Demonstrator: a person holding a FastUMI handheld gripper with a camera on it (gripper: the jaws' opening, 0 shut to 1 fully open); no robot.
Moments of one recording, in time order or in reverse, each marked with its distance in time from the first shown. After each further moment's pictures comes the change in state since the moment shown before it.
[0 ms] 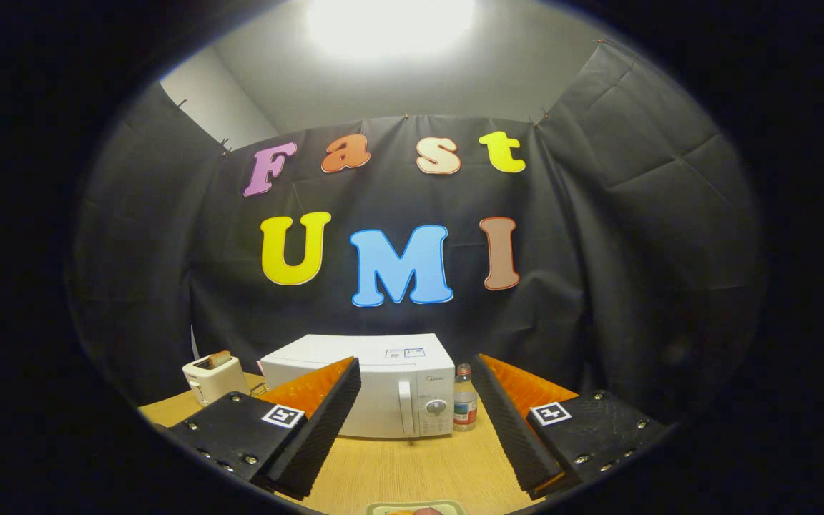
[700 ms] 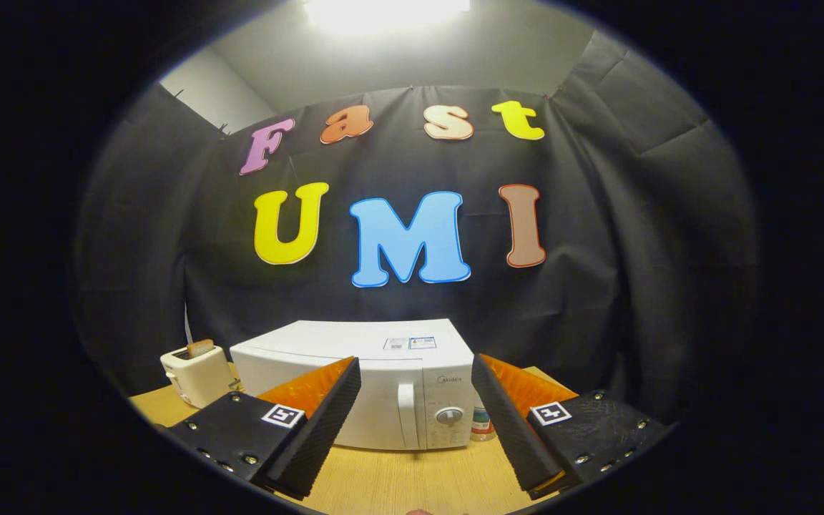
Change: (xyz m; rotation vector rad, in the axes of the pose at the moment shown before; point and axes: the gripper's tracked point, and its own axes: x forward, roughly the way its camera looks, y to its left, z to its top) arm 0.116 -0.003 -0.064 0.010 0.053 0.054
